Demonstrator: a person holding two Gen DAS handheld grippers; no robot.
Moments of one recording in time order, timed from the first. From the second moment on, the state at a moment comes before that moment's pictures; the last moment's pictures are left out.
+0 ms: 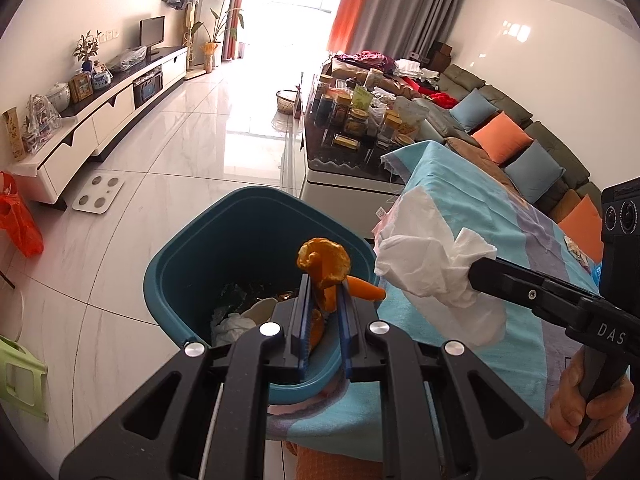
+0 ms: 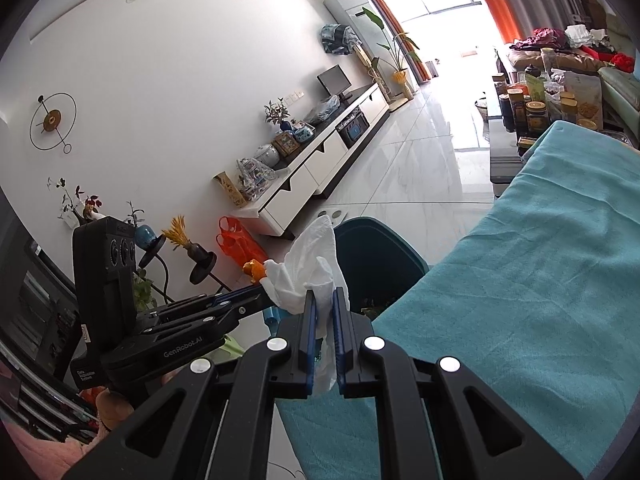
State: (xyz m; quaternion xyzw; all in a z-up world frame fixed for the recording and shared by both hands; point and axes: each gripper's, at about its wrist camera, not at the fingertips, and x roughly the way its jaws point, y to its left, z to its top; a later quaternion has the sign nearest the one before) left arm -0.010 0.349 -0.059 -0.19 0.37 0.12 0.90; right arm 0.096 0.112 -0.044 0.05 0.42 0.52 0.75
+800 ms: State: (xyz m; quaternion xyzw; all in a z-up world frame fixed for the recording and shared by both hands) left arm 0.000 0.363 -0.078 -0.19 0.39 0.15 0.89; right arm 0.100 0.148 -0.050 0.03 0.43 0.52 0.74
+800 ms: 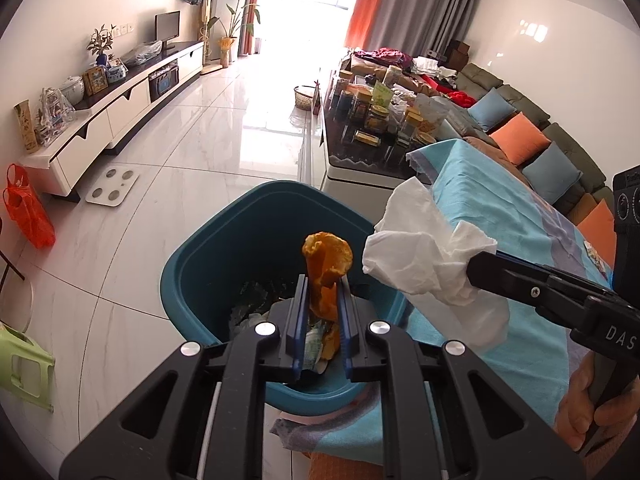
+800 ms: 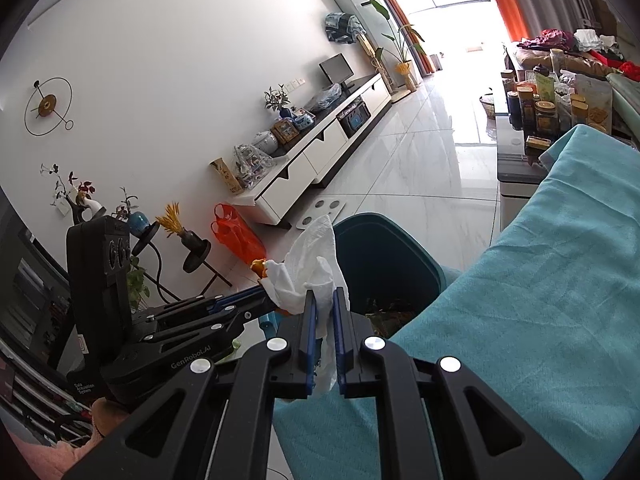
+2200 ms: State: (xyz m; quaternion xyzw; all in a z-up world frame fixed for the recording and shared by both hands) left arm -0.035 0.272 -0.036 -0.12 0.25 0.13 0.95; right arm 0.064 0.014 -0.019 -0.01 0.29 0.35 0.89
